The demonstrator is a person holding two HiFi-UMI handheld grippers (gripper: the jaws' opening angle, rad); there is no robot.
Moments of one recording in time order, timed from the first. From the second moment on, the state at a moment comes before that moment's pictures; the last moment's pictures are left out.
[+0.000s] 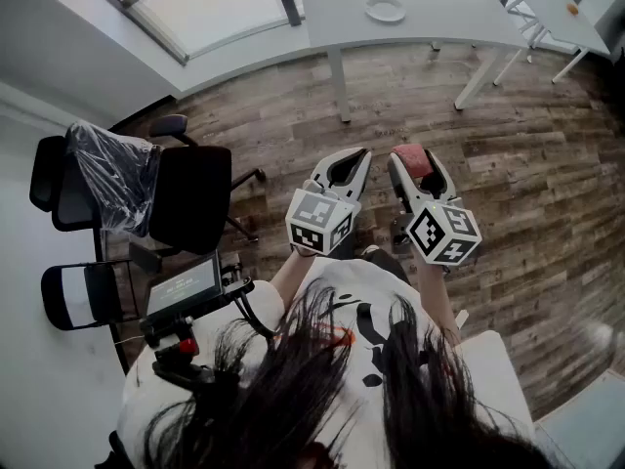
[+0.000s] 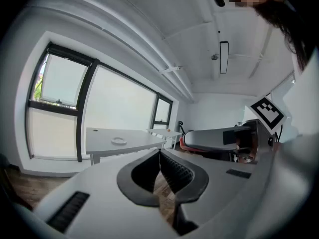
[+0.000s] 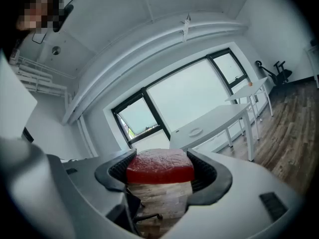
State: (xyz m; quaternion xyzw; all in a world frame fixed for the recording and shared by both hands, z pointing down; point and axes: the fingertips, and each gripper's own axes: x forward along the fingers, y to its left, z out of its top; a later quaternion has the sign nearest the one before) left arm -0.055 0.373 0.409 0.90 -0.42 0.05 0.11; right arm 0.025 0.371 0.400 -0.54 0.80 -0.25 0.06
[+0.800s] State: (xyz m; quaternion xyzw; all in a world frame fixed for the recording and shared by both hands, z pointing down) left arm -0.046 0.375 0.408 0.91 -0.41 0.06 0.09; right arm 0.035 0.372 0.403 -0.56 0.79 -0.24 0.06
